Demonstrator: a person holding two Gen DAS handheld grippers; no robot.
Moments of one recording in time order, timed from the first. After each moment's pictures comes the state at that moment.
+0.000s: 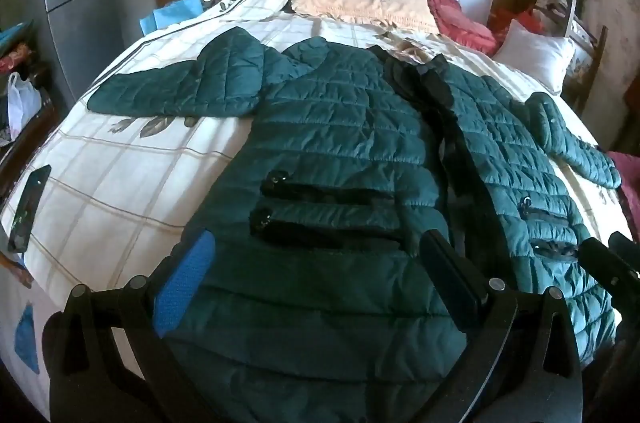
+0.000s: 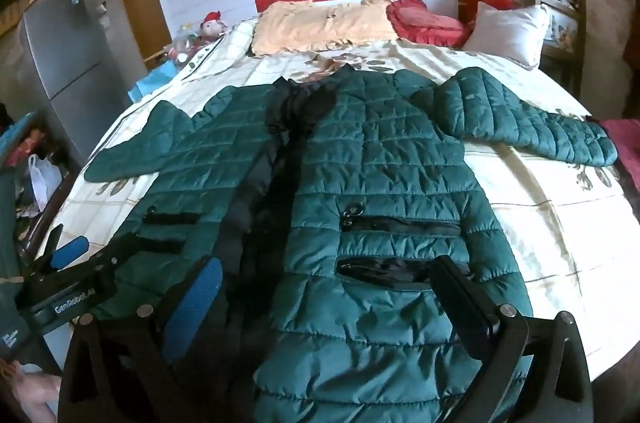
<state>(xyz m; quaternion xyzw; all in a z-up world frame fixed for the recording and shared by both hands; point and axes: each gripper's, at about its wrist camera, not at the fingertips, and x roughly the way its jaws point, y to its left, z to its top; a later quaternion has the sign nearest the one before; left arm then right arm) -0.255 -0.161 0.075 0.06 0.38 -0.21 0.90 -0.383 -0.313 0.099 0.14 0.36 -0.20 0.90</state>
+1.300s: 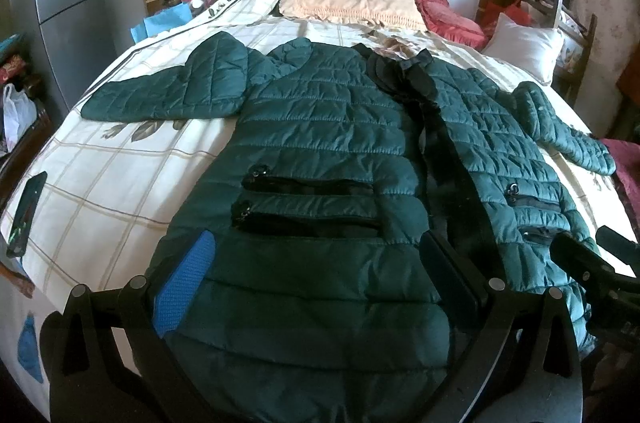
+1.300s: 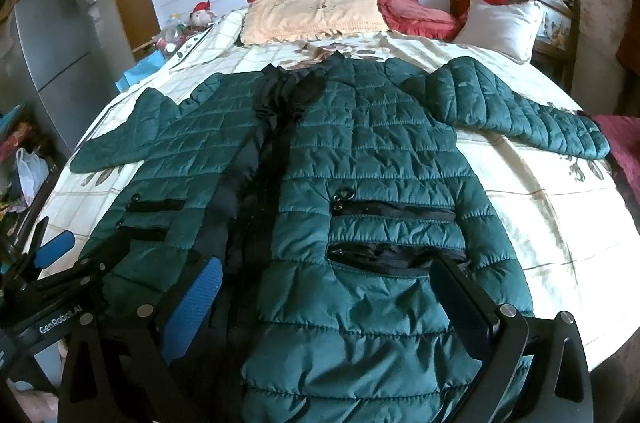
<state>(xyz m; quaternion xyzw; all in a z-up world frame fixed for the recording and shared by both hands) -0.274 -0.171 0.081 0.07 0.38 -0.22 0.90 -0.383 -0.314 0.088 0.15 0.38 -0.21 0.89</state>
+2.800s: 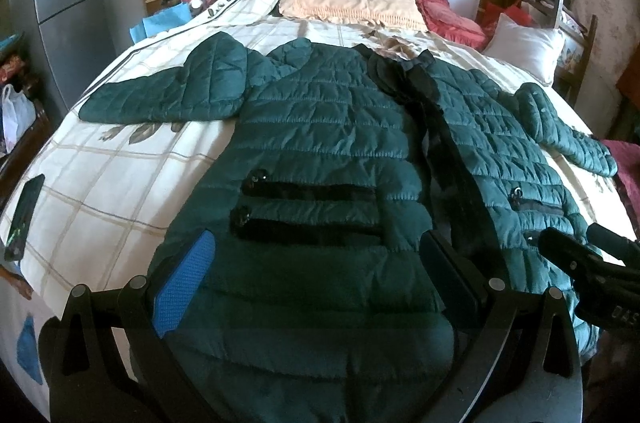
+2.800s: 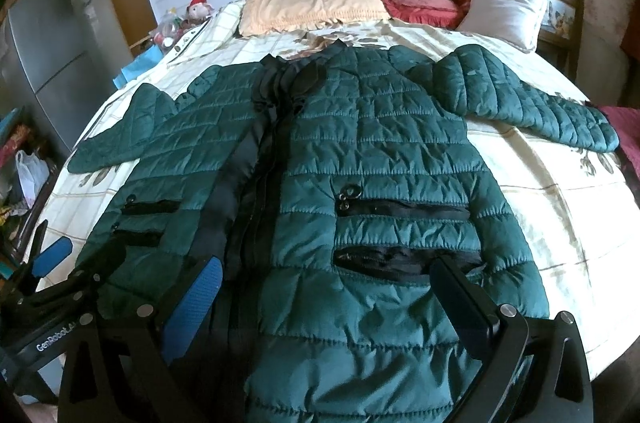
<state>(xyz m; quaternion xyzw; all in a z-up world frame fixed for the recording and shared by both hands) -0.271 -0.175 0.082 0.07 0.38 -0.22 0.90 -0.365 -0.323 0.081 0.16 0.38 -0.21 0.89</state>
